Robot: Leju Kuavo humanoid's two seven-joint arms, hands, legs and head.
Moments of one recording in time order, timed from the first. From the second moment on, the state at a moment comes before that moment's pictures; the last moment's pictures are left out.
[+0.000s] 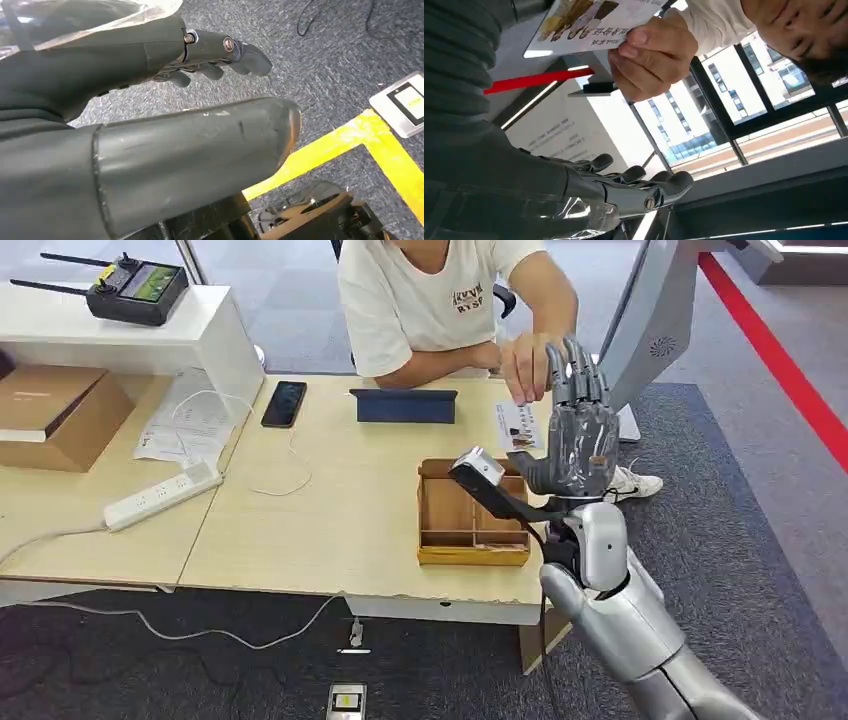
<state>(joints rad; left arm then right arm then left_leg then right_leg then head) -0.15 0.03 -1.38 -0.26 0.62 0.56 0.06 -0.57 -0.20 0.58 -1.29 1.11 -0.57 0.29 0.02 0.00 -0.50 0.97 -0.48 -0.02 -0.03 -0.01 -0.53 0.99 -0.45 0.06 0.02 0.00</state>
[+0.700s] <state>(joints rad) -0.15 0.03 -1.38 -0.27 0.61 0.55 0.06 -0.62 -0.20 0.64 -1.18 1.04 -0.63 0.29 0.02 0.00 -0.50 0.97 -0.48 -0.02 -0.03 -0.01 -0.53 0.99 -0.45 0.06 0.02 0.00</state>
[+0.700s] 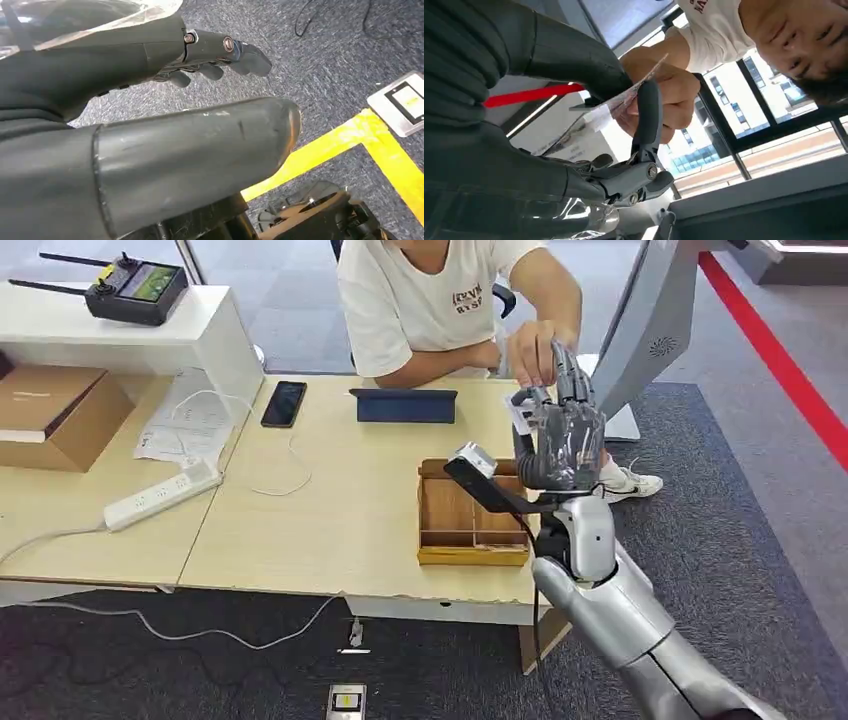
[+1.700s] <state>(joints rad) -0.12 0.04 -1.37 -0.27 0.66 0.57 0.05 -0.57 -0.36 0.70 -1.28 0.87 -0.31 0.33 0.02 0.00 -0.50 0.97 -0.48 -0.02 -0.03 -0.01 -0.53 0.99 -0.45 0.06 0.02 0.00</state>
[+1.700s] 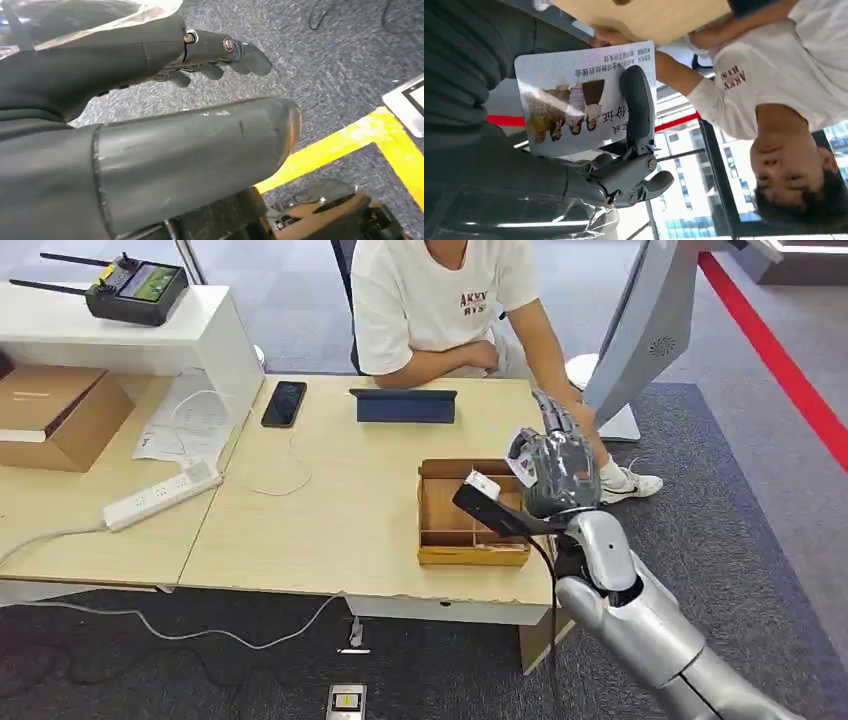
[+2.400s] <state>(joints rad) -0.12 0.04 -1.37 -0.27 0.66 0.57 0.05 -0.44 -0.56 0.68 -1.31 0.73 -0.17 0.42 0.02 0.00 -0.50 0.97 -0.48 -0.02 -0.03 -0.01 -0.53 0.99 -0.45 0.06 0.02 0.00</state>
